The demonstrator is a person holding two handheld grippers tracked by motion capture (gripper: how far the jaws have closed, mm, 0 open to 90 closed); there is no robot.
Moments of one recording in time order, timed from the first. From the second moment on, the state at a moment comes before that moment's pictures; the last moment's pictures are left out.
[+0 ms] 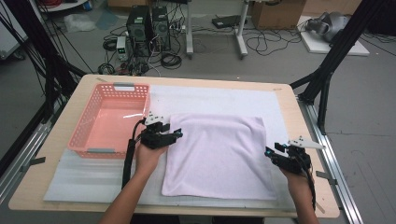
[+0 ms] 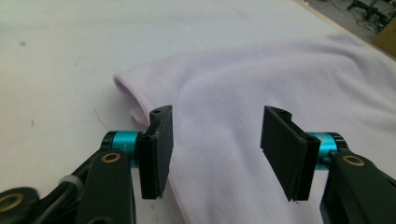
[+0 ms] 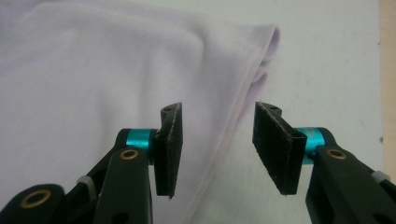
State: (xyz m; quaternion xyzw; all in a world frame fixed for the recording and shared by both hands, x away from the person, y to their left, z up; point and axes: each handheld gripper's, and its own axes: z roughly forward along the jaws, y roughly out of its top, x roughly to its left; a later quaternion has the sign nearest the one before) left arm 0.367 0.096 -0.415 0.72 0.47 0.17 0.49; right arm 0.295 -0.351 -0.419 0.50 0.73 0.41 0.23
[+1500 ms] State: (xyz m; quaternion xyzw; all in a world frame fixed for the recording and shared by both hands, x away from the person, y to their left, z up) left arm 0.460 0.088 -0.404 0.70 0.45 0.26 0.49; right arm 0.446 -0.343 -0.401 0.41 0.76 0.41 0.27
